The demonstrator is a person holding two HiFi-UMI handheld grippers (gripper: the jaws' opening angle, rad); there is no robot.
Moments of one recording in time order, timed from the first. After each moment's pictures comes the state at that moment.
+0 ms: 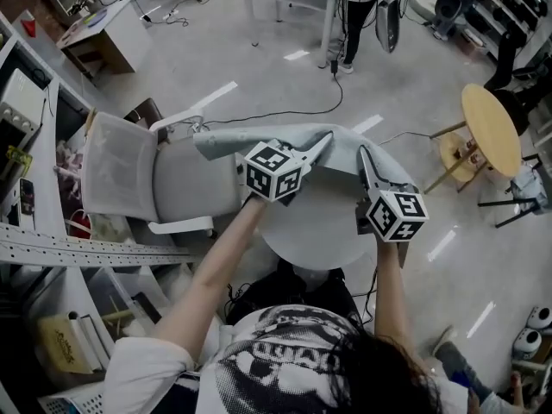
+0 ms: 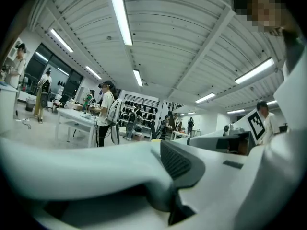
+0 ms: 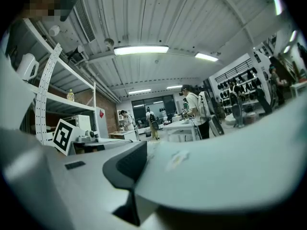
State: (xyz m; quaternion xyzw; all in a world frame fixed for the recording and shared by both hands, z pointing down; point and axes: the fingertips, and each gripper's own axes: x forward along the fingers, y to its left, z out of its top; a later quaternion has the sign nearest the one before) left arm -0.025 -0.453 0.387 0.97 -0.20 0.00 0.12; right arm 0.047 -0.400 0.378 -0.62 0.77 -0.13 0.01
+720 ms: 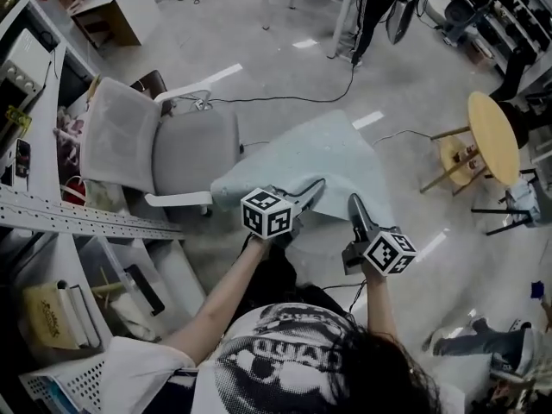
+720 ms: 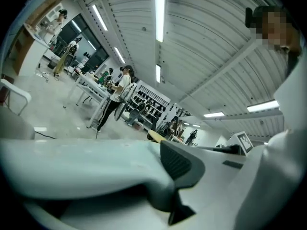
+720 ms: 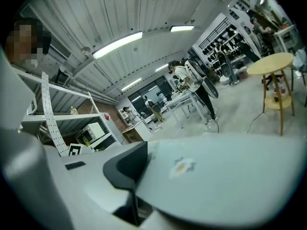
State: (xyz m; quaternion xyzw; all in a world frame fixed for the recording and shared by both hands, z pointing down) left arm -0.076 -0.333 0.493 0.93 -0.21 -0.02 0.31; right arm 0.008 -0.284 0.481 -0.57 0.76 -0.32 0.06
